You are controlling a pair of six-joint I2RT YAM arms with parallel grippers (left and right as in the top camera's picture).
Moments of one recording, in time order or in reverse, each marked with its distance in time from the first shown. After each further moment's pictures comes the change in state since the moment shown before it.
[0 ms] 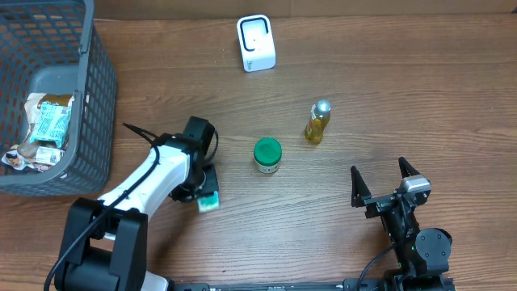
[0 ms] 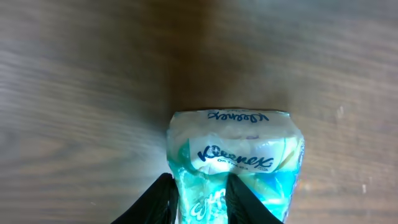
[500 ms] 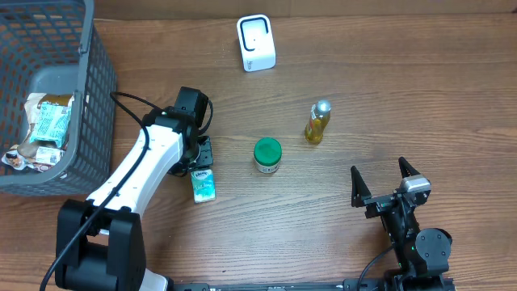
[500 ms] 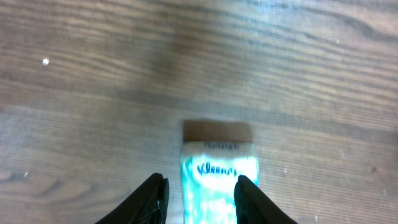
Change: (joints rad) left arm 0.031 0.019 0.224 -0.092 -0.074 0.098; right arm 0.000 0.000 0.000 0.000 0.000 0.000
